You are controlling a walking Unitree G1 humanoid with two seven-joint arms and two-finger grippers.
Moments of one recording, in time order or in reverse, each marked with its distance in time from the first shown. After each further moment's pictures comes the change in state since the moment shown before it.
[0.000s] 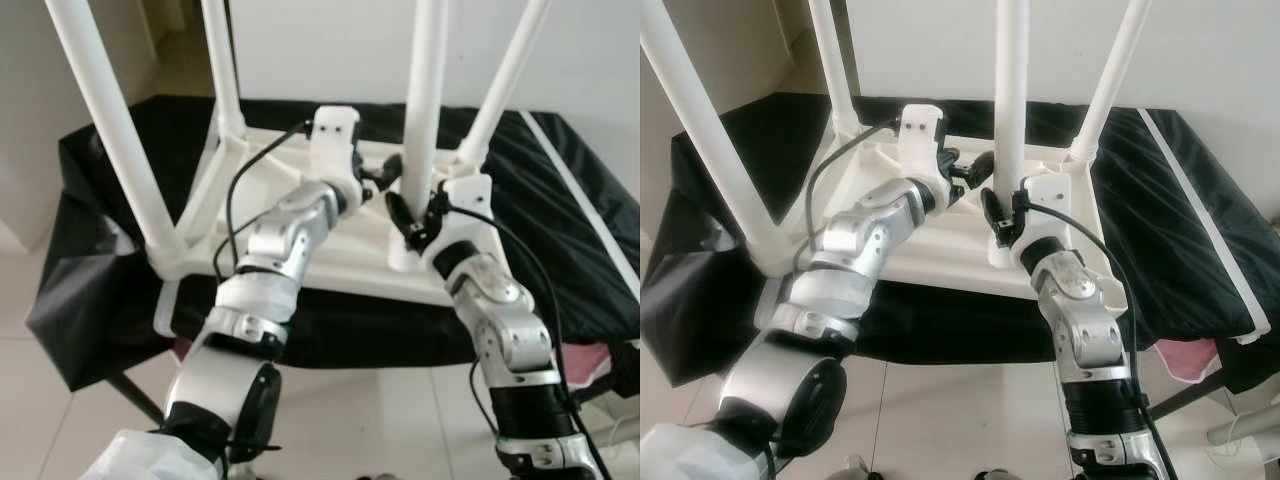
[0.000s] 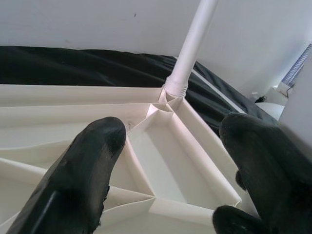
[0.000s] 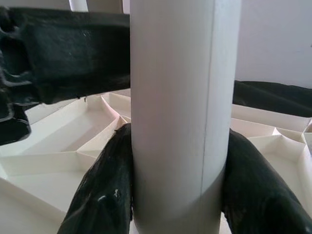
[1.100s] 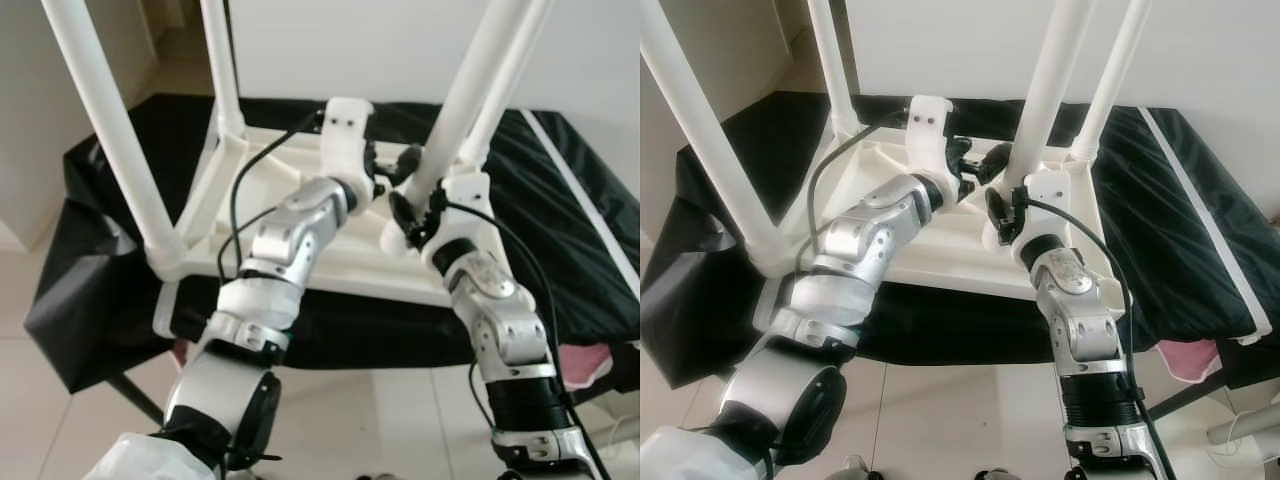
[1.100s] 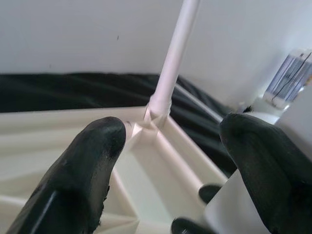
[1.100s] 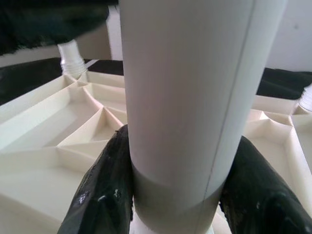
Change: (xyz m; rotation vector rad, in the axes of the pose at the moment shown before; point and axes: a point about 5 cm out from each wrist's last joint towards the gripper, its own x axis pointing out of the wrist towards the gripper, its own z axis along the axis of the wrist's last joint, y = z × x) left arm -0.001 -0.016 0.010 0.030 -0.095 -0.064; right arm 0.004 -0.006 -0.001 0.008 0.003 -0.085
